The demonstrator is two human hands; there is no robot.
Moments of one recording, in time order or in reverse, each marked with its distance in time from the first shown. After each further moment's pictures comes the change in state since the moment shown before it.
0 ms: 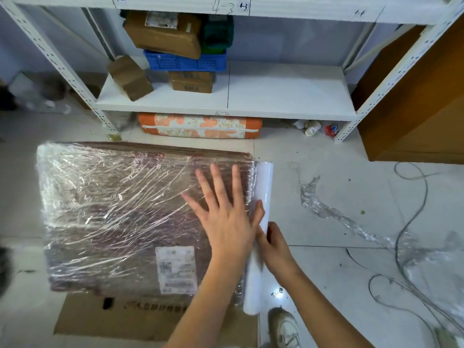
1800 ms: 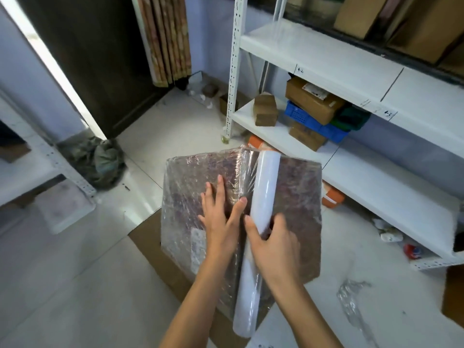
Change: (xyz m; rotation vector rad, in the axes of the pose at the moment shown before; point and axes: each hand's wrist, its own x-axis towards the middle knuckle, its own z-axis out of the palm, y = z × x) left_hand -0.032 -0.091 -0.153 -1.003 0.196 -0.869; right_hand -0.127 -0.166 0.083 -0.799 -0.145 -0.510
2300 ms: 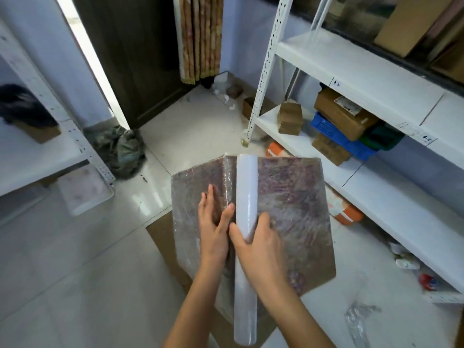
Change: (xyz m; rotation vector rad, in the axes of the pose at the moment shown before) left_hand 0.022 -0.035 -0.062 -0.340 0.197 0.005; right_hand -0.001 -0.060 0.057 -0.157 -0.115 -0.182
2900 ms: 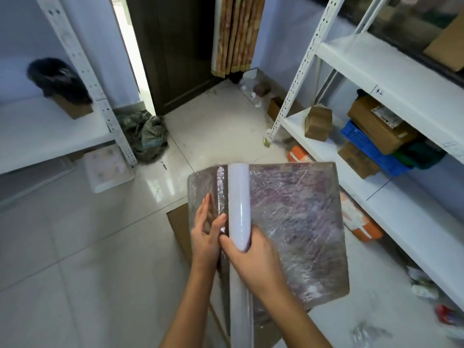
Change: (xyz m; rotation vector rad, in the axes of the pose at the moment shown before) left_hand 0.000 -0.028 -0.071 -0.096 0.165 -0.013; right_hand -0.011 -0.023 0.051 0.188 -0.204 -0.079
